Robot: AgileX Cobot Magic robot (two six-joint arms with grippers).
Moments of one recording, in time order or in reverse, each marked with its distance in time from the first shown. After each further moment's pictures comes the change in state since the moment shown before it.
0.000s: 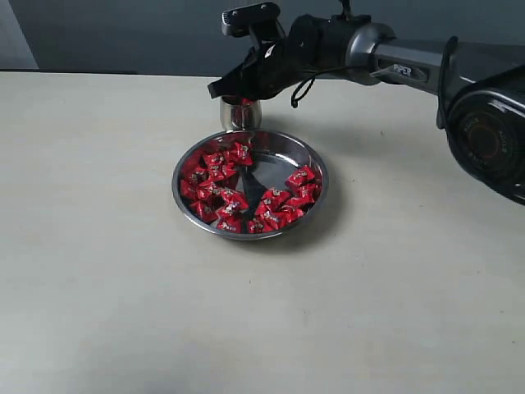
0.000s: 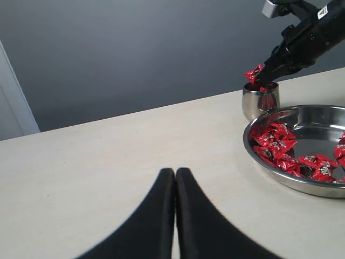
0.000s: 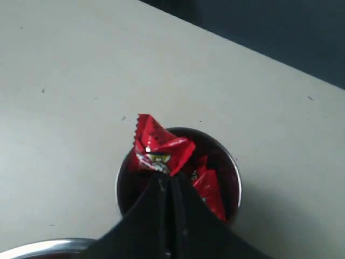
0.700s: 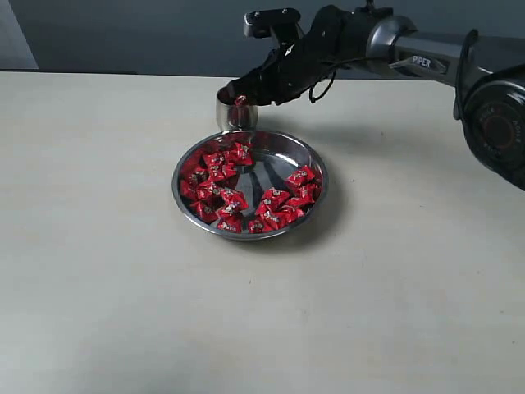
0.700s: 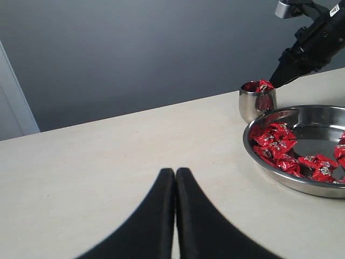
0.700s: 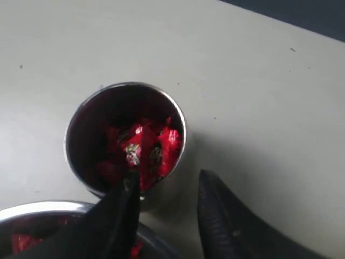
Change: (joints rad) left arm 0.000 0.000 0.000 0.000 0.000 0.000; right arm -0.058 -0.008 0.000 0.048 0.129 -0.001
